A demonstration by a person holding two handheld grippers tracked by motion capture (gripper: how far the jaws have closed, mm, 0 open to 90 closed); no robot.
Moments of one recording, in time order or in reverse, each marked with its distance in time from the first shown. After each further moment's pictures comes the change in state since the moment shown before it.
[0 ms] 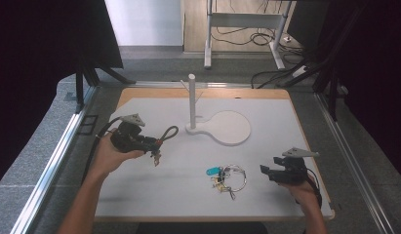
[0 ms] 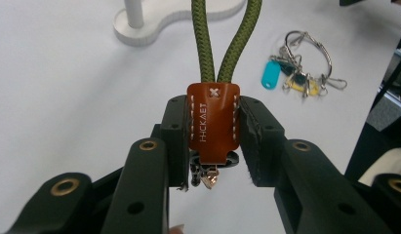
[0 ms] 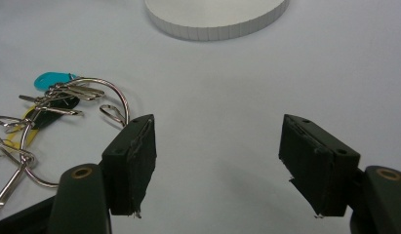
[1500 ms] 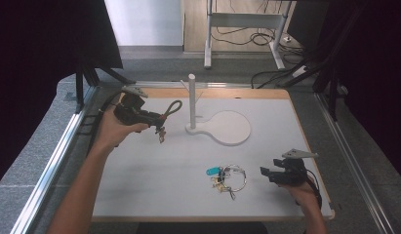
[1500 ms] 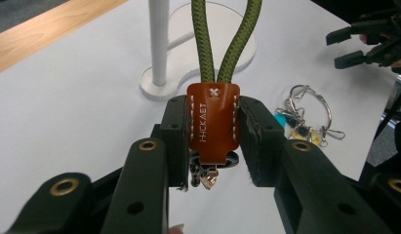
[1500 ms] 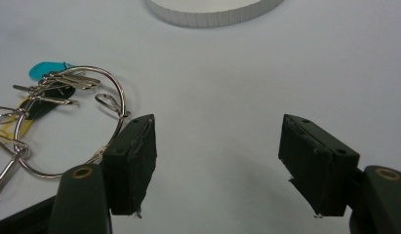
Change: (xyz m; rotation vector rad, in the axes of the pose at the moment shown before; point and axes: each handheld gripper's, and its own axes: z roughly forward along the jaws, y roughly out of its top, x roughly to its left) left arm 0.024 0.064 -0.016 -0.051 0.010 -0.020; right arm -0.003 -0.006 0.004 0.026 0.012 0.010
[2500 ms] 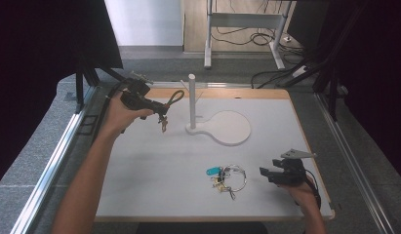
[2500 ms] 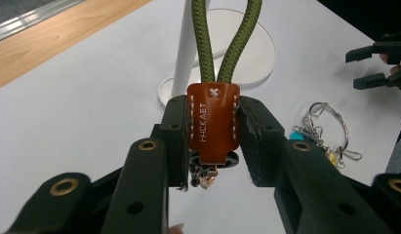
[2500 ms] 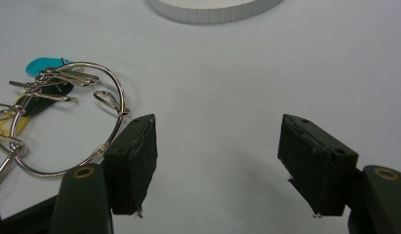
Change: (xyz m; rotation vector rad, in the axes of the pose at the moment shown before) left arm 0.029 0.030 0.016 0.035 0.006 -0.045; right arm 0.001 -0.001 0.003 0.006 -0.004 -0.012
